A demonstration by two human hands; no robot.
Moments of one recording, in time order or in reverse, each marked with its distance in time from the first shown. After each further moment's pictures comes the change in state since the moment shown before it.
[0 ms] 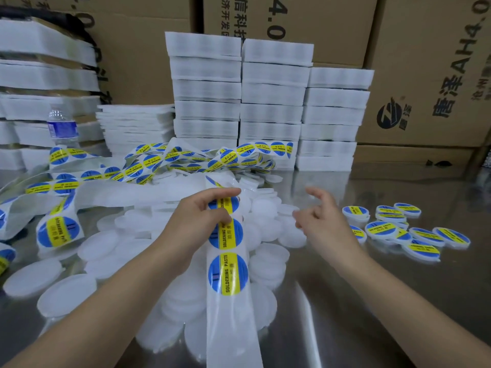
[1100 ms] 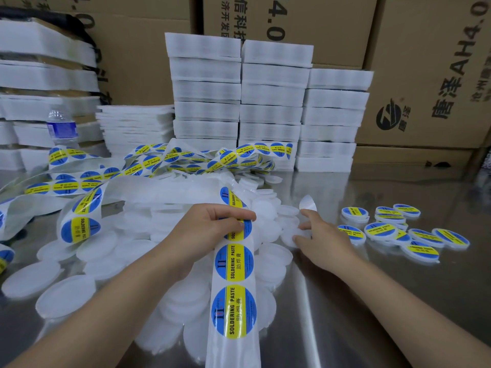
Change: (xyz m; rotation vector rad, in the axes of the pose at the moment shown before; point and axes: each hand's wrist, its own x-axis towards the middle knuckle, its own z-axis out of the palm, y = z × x) left_hand -0.005 0.000 0.004 0.113 -0.186 -0.066; right_hand 0.011 0.032 -0.004 -0.704 -0.184 0.015
